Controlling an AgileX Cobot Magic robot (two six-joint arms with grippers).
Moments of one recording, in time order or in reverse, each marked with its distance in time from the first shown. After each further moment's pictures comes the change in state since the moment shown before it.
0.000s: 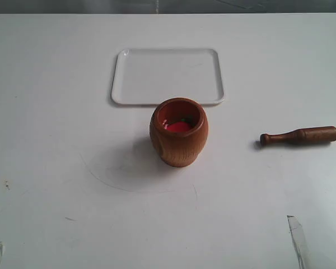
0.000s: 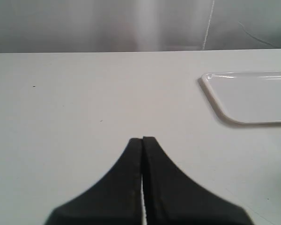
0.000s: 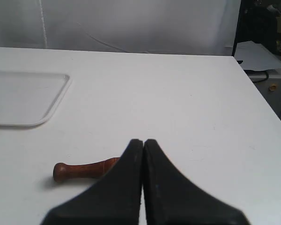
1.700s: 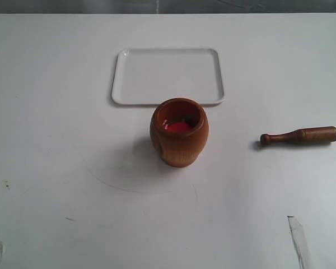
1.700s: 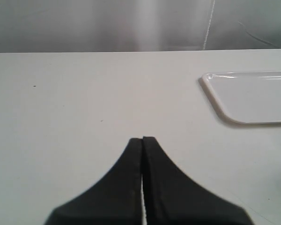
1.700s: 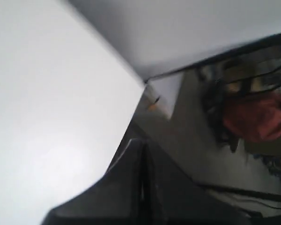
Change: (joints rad) left arm 0.000 0.000 0.000 0.000 0.000 0.000; right arm 0.220 1.281 -1.050 -0.774 0.355 -0.168
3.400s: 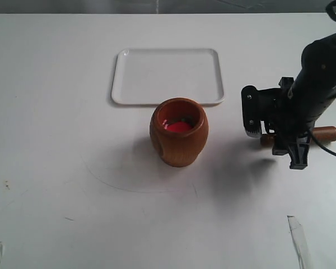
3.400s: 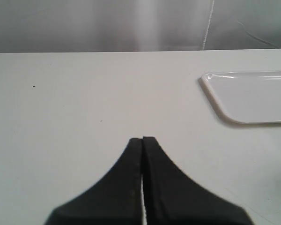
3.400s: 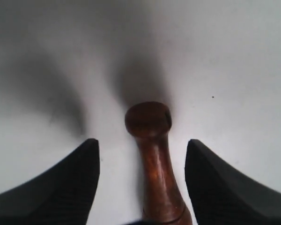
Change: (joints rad) left arm 0.000 0.000 0.000 0.000 0.000 0.000; right arm 0.065 0.492 0.174 0.793 -0.059 -1.011
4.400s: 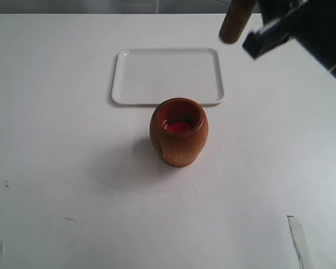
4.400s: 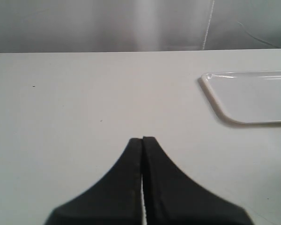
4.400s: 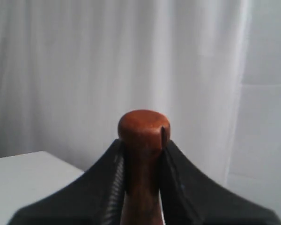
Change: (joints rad) left arm 0.000 0.000 0.000 0.000 0.000 0.000; right arm 0.004 -0.431 0.396 -0.259 -1.725 1.244
